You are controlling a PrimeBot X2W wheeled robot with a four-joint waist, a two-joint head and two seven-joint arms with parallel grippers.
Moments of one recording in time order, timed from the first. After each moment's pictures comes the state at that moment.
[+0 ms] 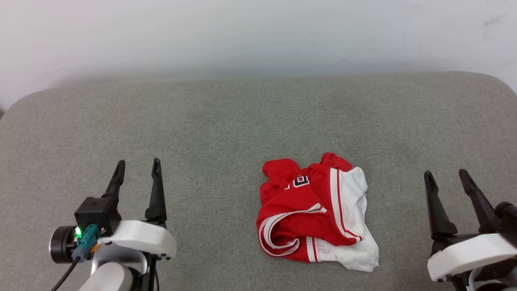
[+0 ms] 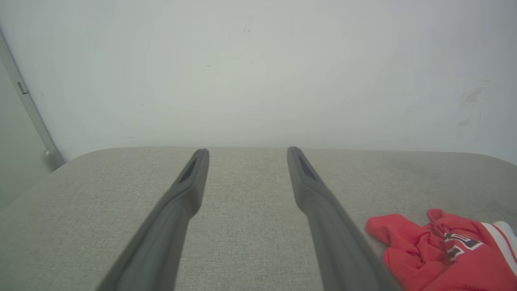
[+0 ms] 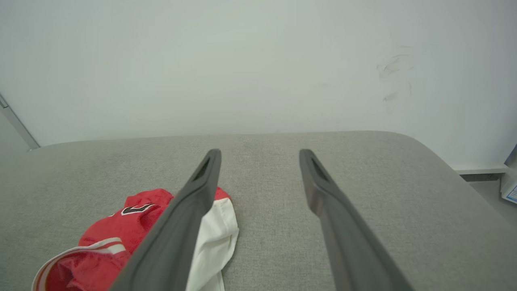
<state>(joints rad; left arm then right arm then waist) -0.20 0.46 -0.48 0.02 -0.61 0.41 -0.25 0.05 -0.05 -0.08 -0.22 0.16 0.13 0.09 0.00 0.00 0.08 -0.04</state>
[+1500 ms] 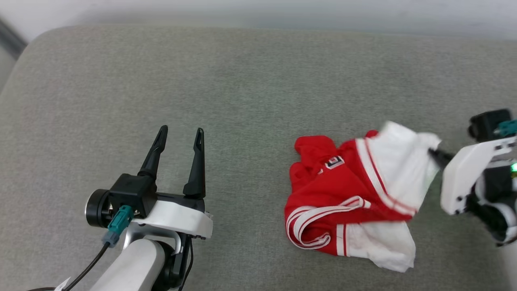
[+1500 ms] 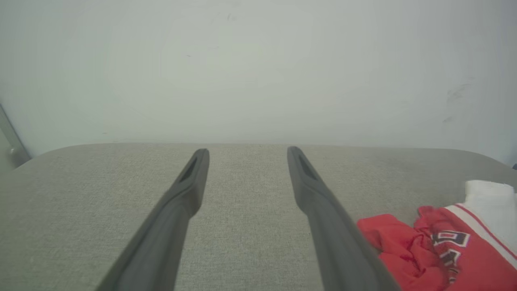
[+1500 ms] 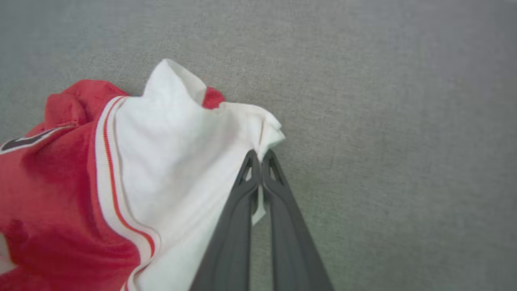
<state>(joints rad) -0.31 0.37 -0.52 -0.01 -0.53 0.33 -0.26 -0.38 -0.32 0.09 0.19 0.40 0.13 0.66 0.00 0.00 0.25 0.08</state>
